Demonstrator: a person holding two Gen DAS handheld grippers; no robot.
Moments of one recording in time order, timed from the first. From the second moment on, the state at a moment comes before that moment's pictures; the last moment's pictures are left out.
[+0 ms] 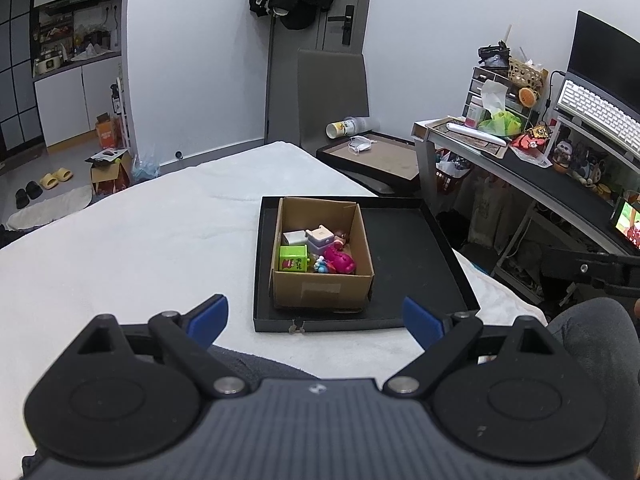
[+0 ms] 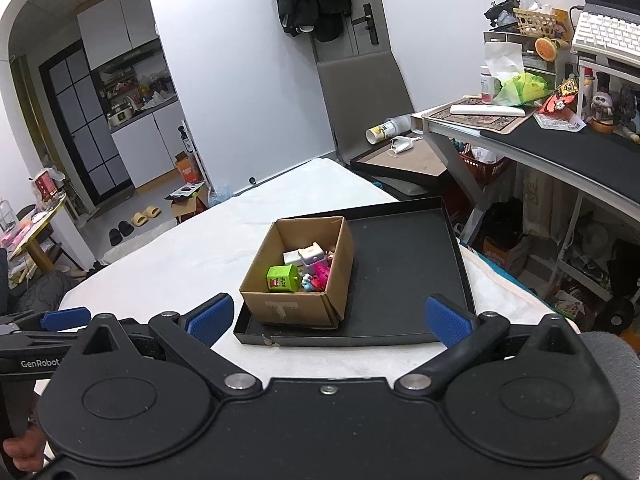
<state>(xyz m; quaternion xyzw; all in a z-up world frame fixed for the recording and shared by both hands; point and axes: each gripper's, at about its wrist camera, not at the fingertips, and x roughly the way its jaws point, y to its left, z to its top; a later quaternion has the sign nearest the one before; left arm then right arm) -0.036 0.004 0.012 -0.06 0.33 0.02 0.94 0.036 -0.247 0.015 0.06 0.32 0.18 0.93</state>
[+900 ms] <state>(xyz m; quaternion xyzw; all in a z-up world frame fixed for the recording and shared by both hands) -0.041 0.000 0.020 -0.05 0.32 0.02 0.94 0.030 -0.244 0.021 0.05 0.32 0.17 0.93</state>
